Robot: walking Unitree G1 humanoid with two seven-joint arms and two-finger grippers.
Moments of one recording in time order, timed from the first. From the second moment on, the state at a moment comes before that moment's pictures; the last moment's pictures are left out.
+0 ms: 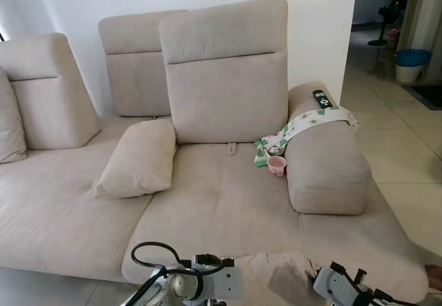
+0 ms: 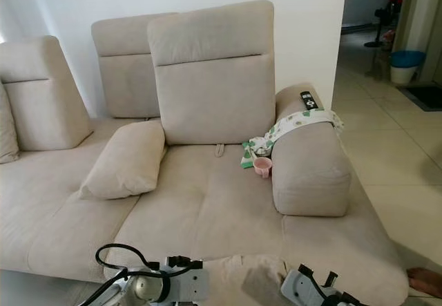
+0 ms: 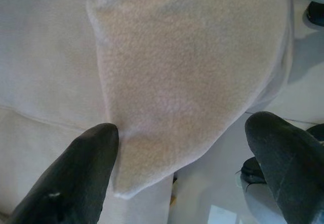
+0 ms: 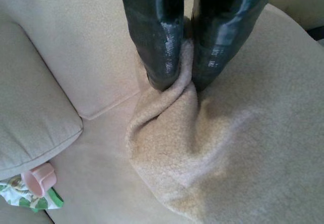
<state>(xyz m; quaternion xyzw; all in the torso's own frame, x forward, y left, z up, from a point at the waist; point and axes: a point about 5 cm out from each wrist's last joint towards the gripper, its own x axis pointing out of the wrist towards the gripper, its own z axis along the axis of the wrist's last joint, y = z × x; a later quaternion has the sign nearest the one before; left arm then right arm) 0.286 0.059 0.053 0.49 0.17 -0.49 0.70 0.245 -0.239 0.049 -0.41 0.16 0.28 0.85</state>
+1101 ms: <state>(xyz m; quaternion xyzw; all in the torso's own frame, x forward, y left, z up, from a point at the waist) 0.289 0.059 0.048 0.49 0.18 -0.47 0.71 0.242 -0.221 0.058 -0.39 0.10 0.25 0.88</state>
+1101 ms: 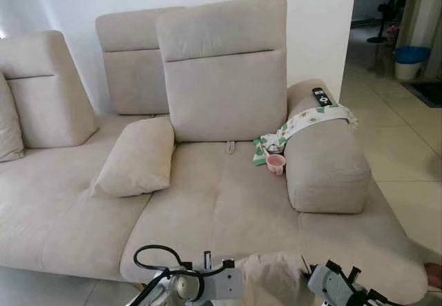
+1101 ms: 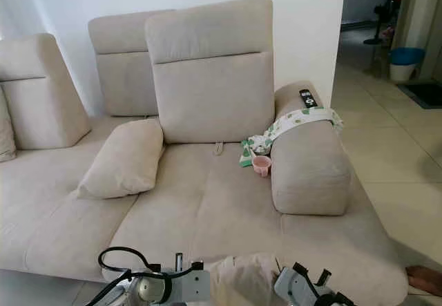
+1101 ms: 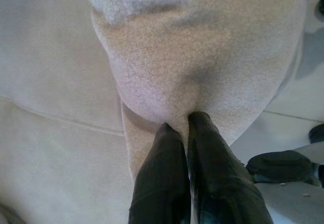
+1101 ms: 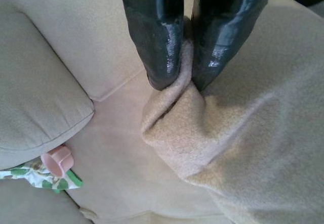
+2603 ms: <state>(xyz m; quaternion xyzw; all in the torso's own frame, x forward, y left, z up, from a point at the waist) 0.305 0.100 0.137 0.54 0.13 -0.37 0.75 0.243 -0.167 0.129 -0.30 -0.07 0.19 0.93</state>
